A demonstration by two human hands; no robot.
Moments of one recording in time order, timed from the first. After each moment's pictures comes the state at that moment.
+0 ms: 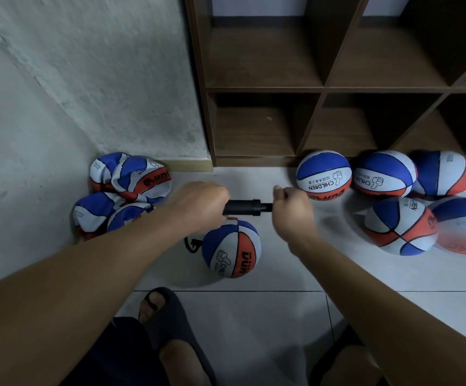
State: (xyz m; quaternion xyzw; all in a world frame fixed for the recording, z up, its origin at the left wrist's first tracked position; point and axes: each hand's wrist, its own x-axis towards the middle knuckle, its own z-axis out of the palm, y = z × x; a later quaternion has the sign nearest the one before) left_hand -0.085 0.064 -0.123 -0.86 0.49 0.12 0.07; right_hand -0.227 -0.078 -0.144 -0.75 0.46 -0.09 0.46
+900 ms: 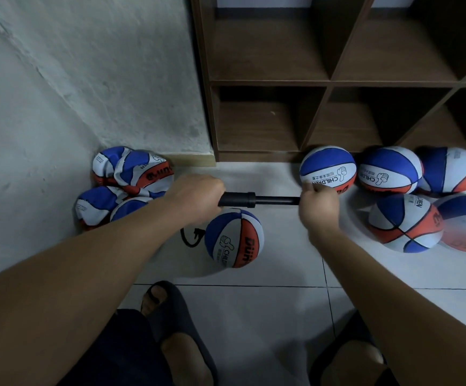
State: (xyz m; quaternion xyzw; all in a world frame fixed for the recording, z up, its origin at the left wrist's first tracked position) left_hand -0.070 0.073 -0.132 -0.86 0.49 0.11 0.08; right_hand -0.239 -0.113 -0.164 -0.68 0.53 -0.15 0.47
